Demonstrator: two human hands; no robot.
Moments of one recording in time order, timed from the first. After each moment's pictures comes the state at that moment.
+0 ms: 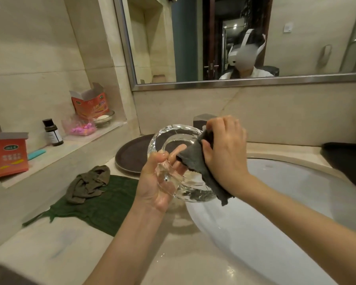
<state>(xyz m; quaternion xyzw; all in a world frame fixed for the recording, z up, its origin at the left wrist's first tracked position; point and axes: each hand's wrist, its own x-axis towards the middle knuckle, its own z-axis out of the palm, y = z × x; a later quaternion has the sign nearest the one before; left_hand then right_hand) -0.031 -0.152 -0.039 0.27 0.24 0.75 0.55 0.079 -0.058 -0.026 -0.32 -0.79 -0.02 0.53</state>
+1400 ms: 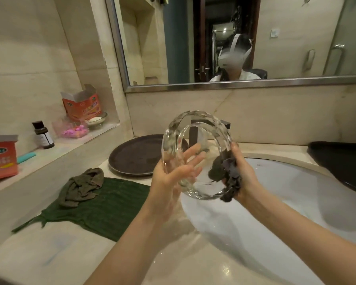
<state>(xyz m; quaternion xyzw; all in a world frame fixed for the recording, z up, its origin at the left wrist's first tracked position) -0.007 -0.155 -0.042 0.43 0.31 0.71 0.46 0.111 -0.051 -0.056 -0.32 -0.37 0.73 0.48</state>
